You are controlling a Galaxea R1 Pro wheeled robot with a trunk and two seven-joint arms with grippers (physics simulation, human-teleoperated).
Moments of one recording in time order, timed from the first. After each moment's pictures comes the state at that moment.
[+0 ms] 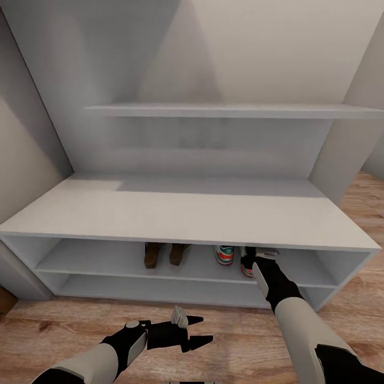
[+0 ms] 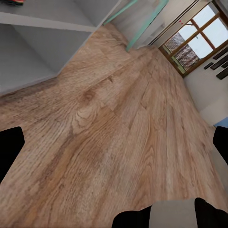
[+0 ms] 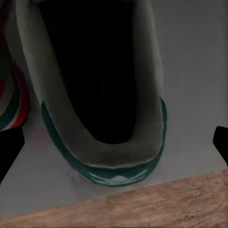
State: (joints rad) left arm -0.70 -0.12 -0.22 -0.12 0.18 -0.20 -1.21; right arm -0.83 0.06 -0.17 -0.60 0.01 0.43 -0.23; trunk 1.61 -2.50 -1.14
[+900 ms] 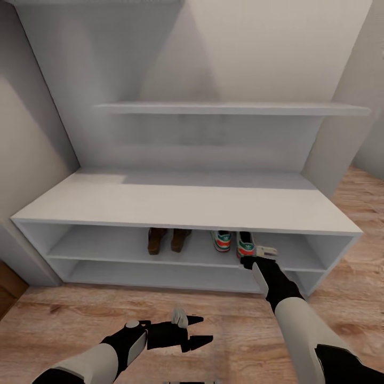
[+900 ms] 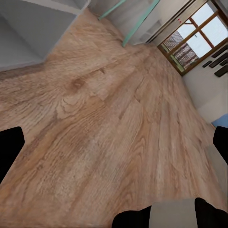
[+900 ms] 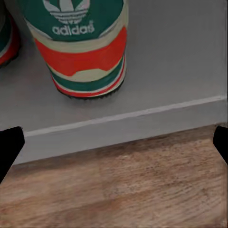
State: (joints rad) left arm -0.70 -0.12 -0.22 -0.12 0.18 -0.20 -1.21; right arm -0.83 0.06 -0.17 -0.60 0.01 0.43 -0.23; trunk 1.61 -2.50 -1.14
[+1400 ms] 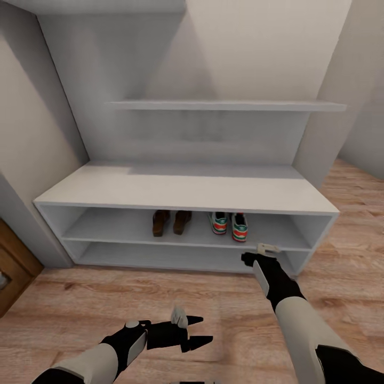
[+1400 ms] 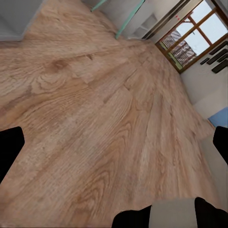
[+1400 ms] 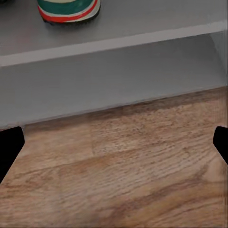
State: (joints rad) left arm -0.70 -0.11 -0.22 -0.12 0.18 -0.20 -1.21; right arm -0.83 0.06 -0.17 -0.63 0.01 0.43 -0.23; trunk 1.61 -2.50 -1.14
